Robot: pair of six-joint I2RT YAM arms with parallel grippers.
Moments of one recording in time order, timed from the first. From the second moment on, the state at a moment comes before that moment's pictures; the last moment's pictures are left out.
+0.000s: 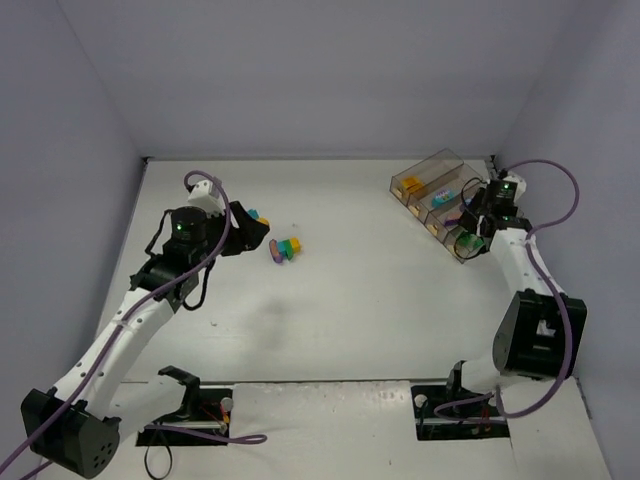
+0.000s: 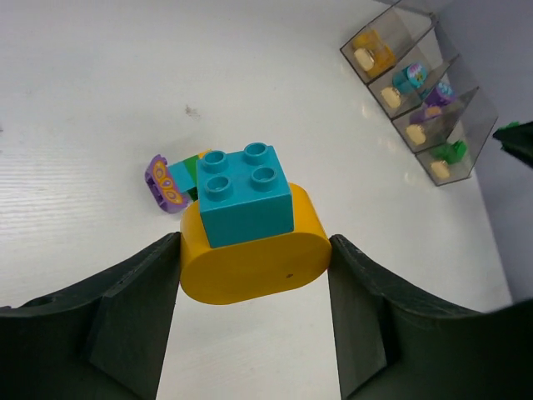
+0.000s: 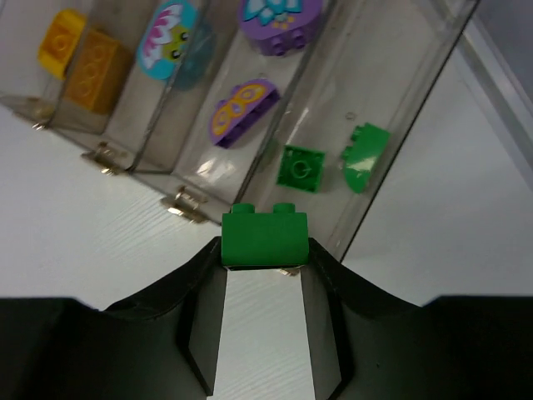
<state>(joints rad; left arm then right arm) -0.36 1.02 0.93 -0.30 0.09 -0.58 -0.14 1.44 1.02 -0.30 0.10 0.37</state>
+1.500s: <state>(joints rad) -0.48 0.94 0.84 -0.27 0.46 0.38 0.56 1.41 1.21 -0.23 -0.48 0.51</state>
